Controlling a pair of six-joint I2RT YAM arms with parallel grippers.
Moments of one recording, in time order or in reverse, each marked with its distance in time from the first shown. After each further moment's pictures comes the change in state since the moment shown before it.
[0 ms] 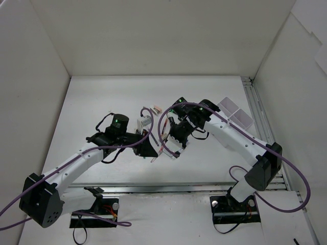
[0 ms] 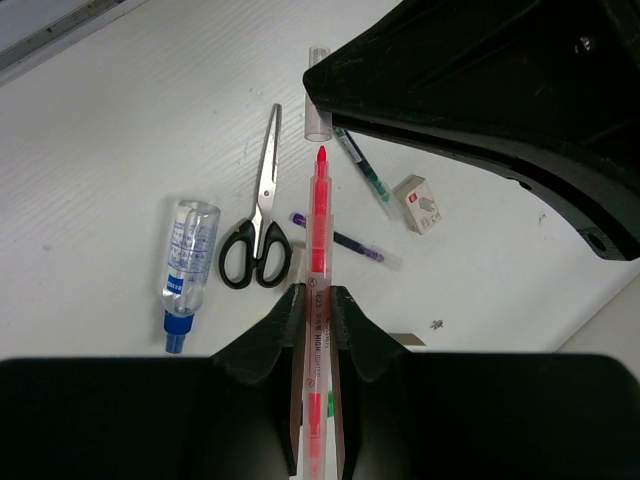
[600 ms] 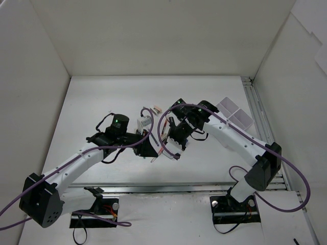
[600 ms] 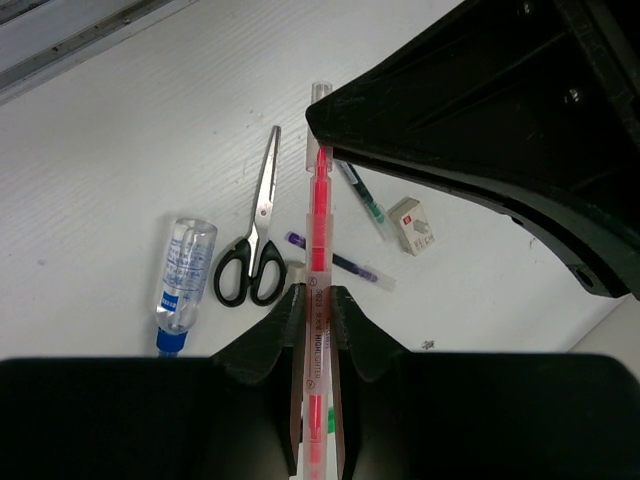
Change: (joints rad) left arm 0.000 0.001 0.000 0.002 -0.003 -0.001; right arm 0.013 0.000 -0.011 0.001 -0.027 -0.023
